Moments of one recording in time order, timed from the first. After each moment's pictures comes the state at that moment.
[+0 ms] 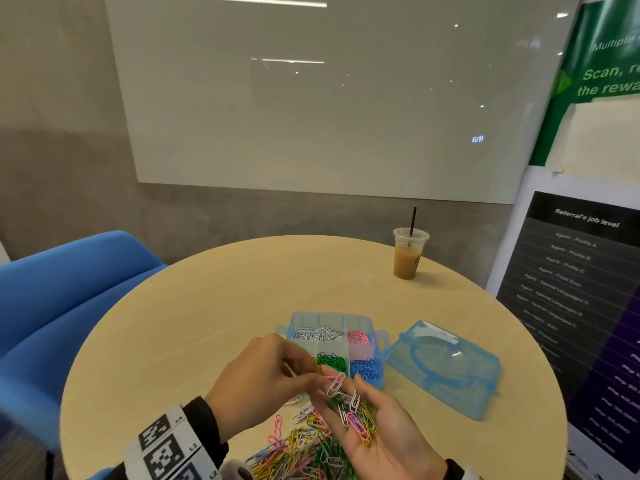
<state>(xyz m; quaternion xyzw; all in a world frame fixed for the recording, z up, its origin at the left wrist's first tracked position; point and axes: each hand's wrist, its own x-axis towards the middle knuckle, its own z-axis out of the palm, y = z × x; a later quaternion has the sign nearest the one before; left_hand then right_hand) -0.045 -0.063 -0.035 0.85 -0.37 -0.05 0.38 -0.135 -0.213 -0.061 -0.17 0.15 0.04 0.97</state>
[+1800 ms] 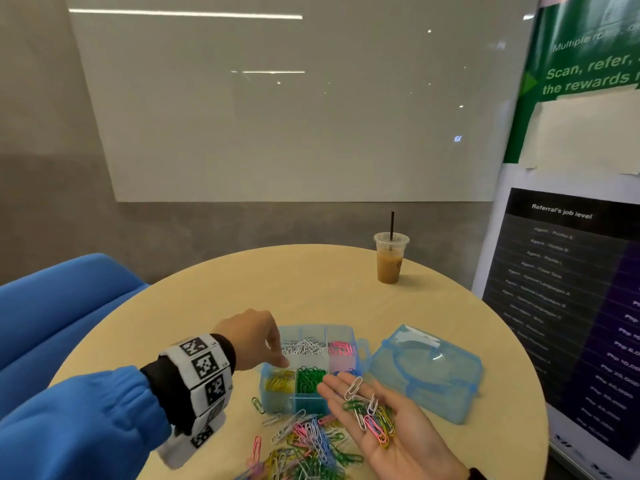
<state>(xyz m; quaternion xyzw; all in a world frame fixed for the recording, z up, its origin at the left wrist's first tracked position) 0.027 -0.106 -0.004 0.95 -0.32 -0.07 0.03 -0.146 -0.258 -0.063 -0.19 0.16 0.02 0.97</state>
